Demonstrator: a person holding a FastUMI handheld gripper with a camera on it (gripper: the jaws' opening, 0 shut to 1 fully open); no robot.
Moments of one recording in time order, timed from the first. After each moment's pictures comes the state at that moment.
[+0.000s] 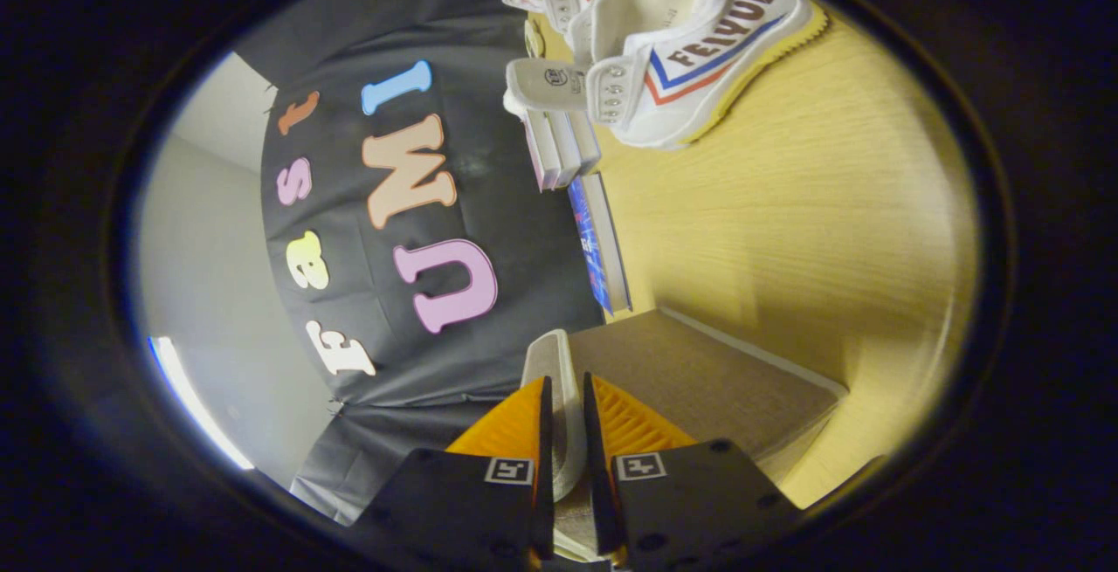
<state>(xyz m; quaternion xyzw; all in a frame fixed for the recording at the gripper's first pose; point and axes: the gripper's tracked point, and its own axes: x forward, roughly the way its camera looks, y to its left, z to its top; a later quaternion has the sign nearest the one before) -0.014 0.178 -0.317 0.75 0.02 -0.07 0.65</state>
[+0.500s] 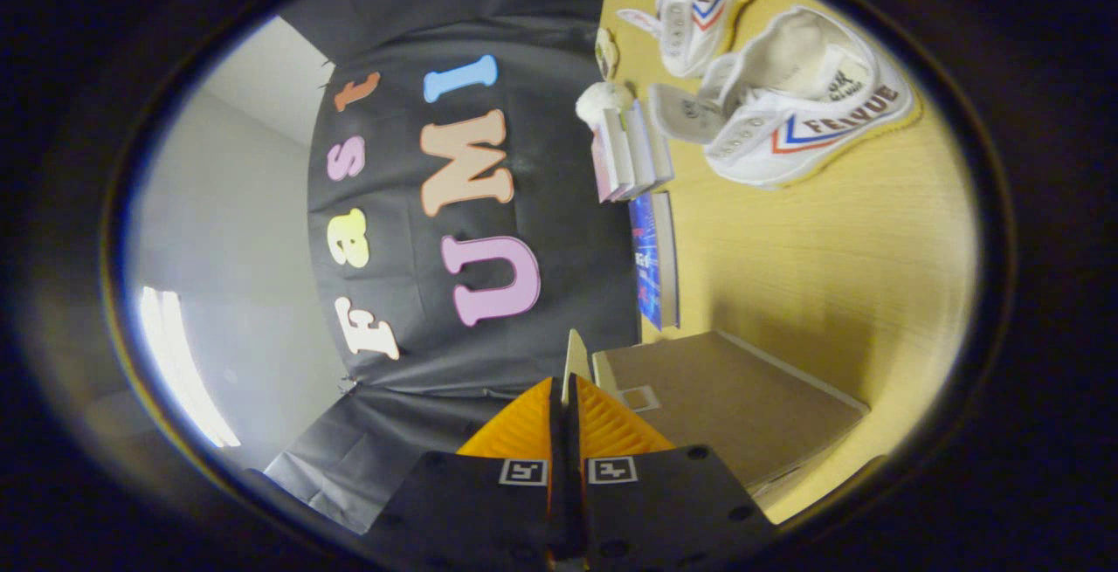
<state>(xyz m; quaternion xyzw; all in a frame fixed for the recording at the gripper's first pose) -0.020 0.171 -0.242 0.70 -0.02 -0.03 0.71</state>
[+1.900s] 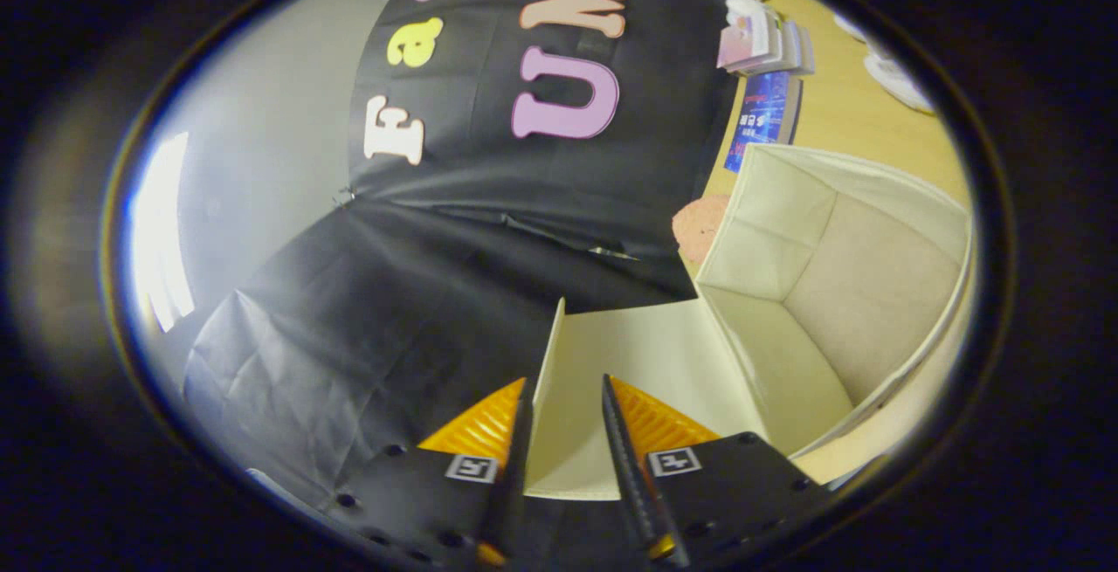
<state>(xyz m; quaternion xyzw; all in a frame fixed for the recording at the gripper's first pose) -0.007 0.424 -0.169 0.53 0.16 0.11 0.82</state>
